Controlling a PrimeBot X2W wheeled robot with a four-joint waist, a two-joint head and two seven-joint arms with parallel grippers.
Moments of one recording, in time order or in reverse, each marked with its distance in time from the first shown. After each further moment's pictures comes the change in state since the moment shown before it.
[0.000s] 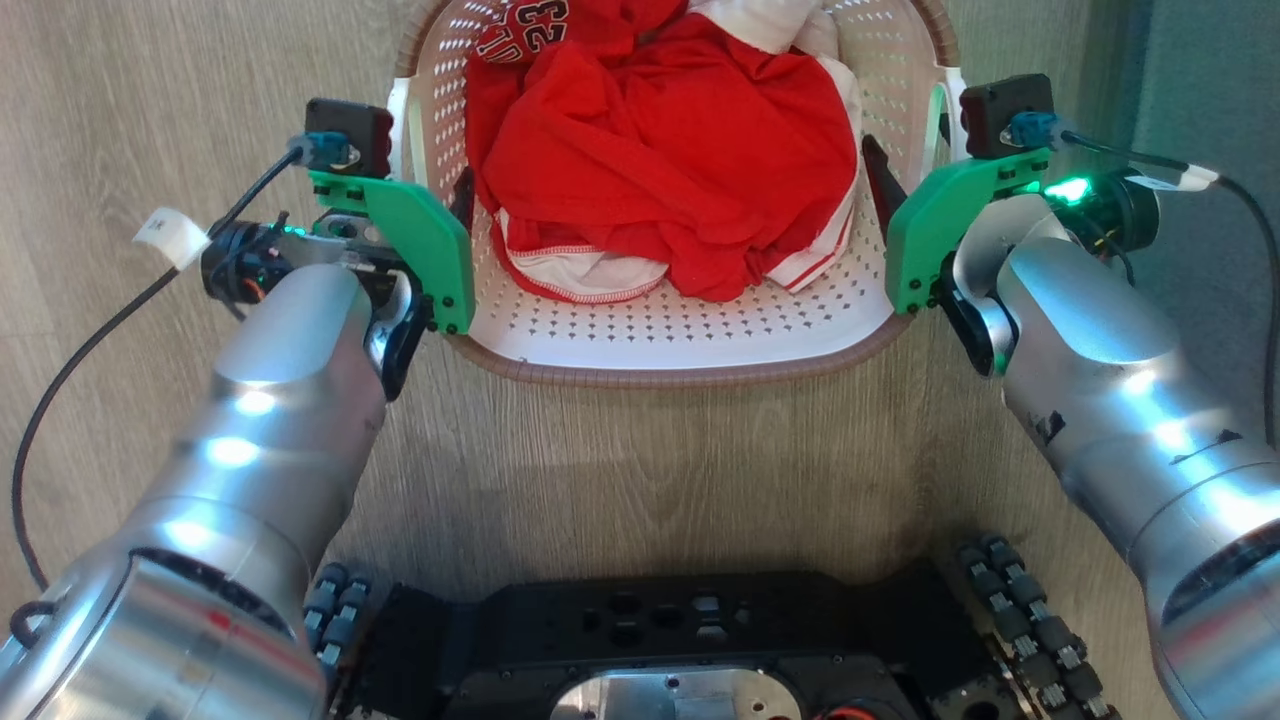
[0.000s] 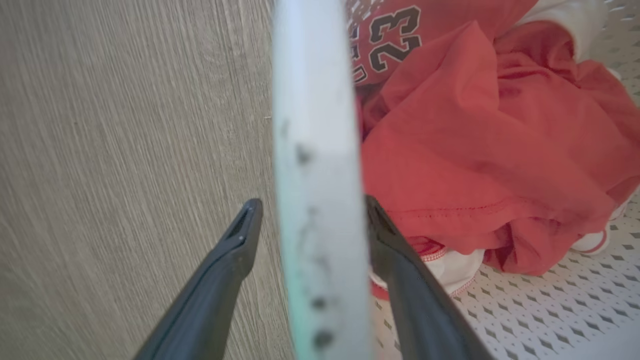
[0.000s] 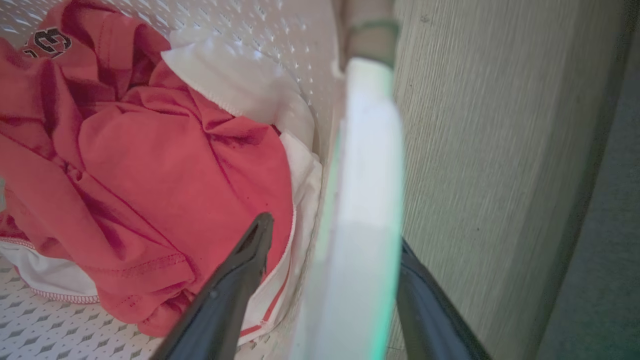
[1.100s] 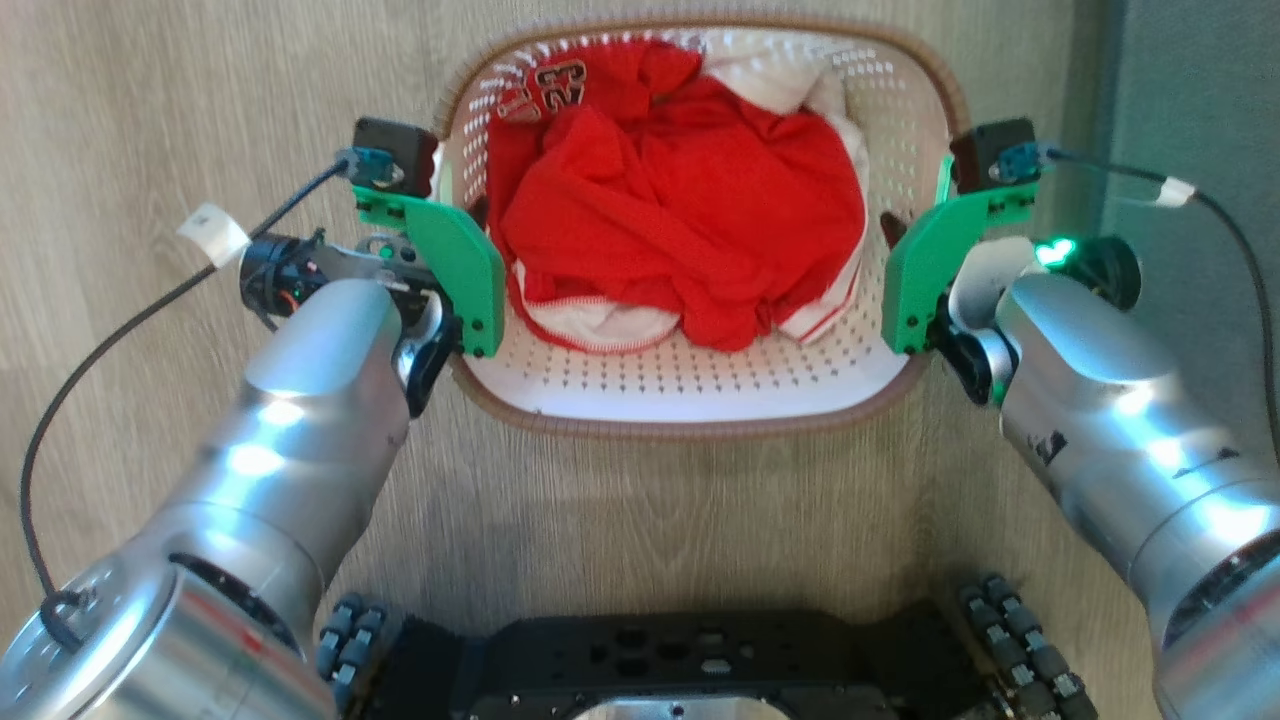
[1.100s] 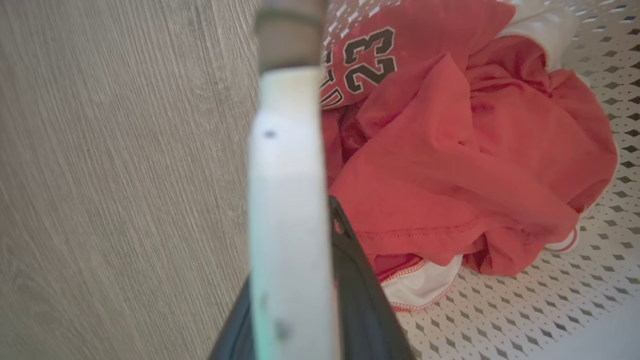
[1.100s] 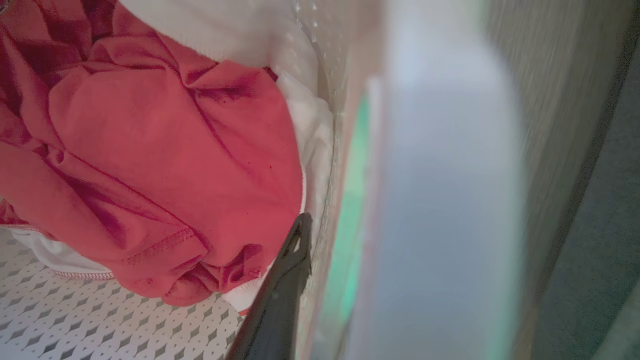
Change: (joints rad) left arm 0.004 -0.003 -0.172 -0.022 -0.138 -0.031 0.035; right arm 0.004 -0.010 0.154 0.037 0.229 0.002 0.144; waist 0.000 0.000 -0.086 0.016
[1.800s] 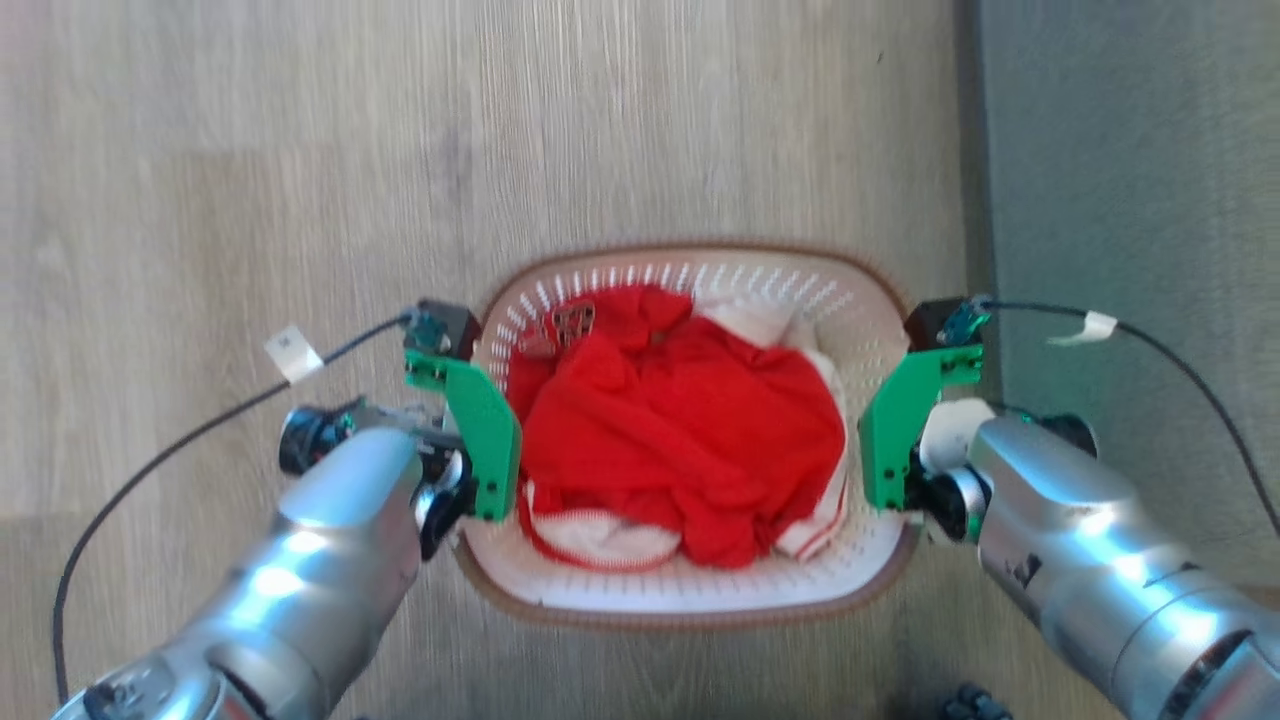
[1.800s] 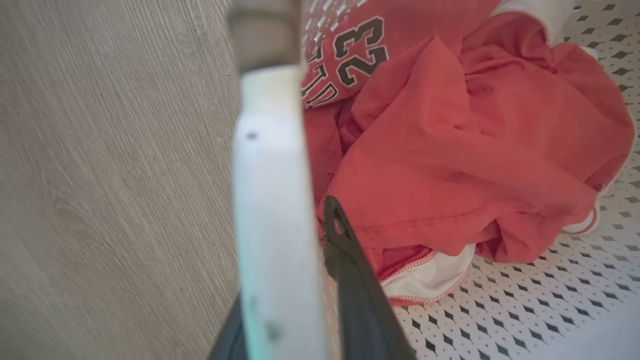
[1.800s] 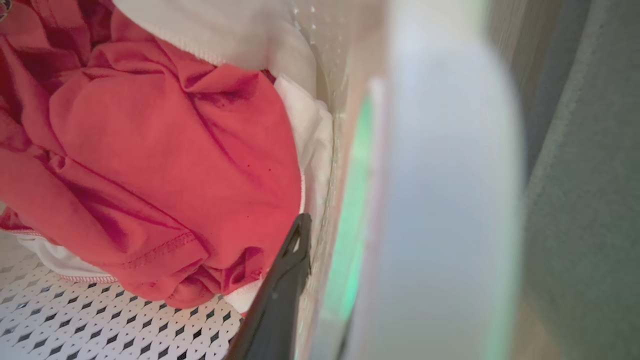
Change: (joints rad) left arm 0.194 0.024 -0.178 -0.052 -0.113 -0.005 0.204; right arm 0.190 0.008 0.107 -0.013 0.159 0.000 0.209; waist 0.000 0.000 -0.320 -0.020
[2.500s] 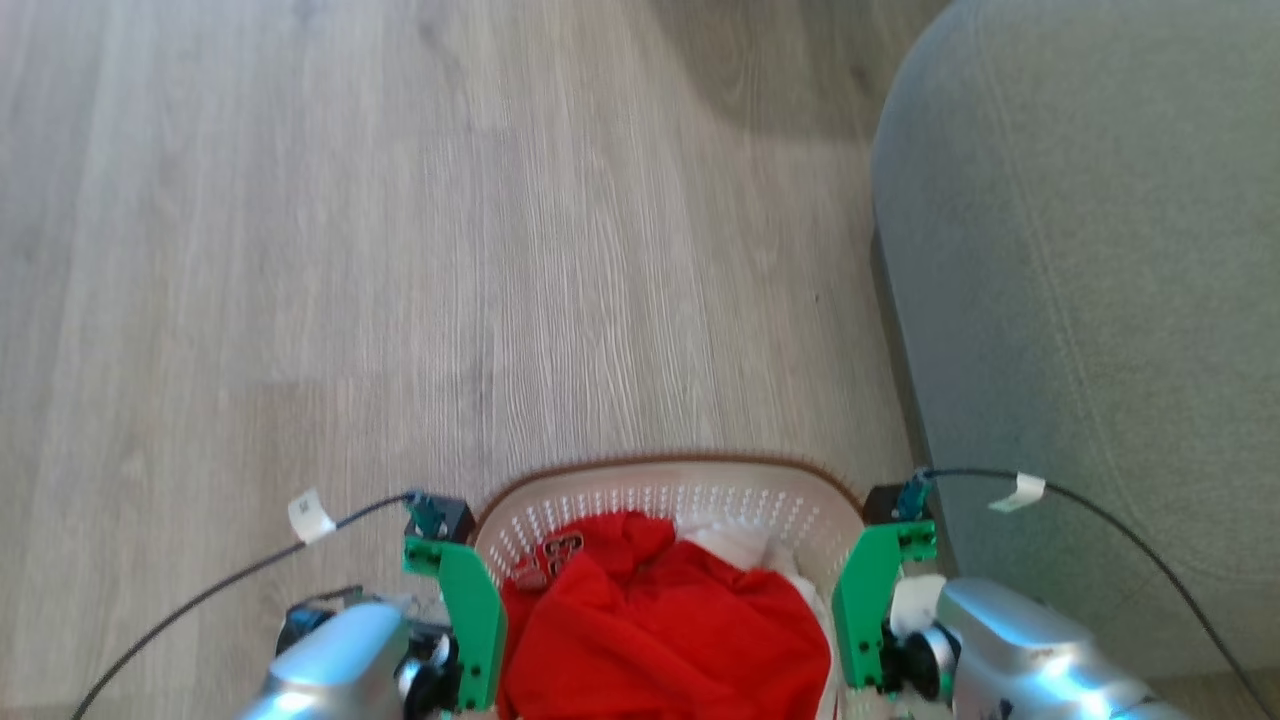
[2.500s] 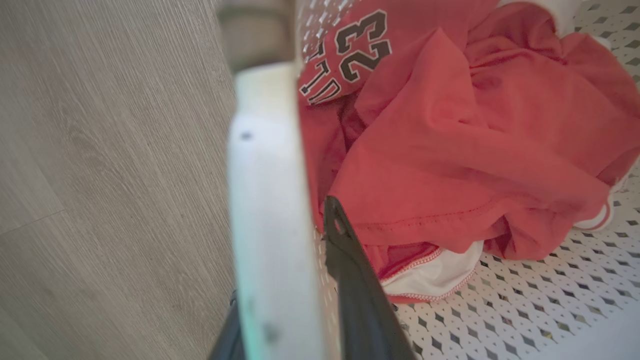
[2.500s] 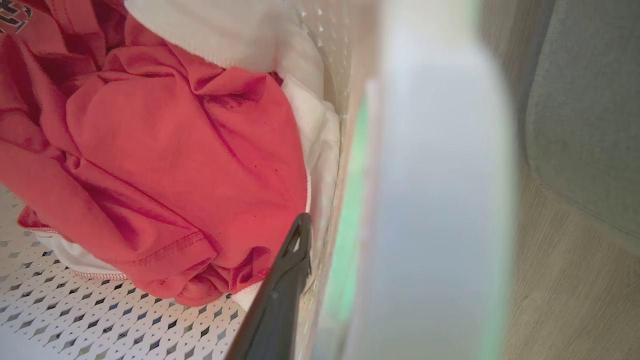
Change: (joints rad) left arm 0.260 0.080 -0.124 -0.089 -0.145 0.000 0.148; right arm 0.213 0.039 0.129 -0.011 0.135 -0.002 0.150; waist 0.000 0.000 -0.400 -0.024
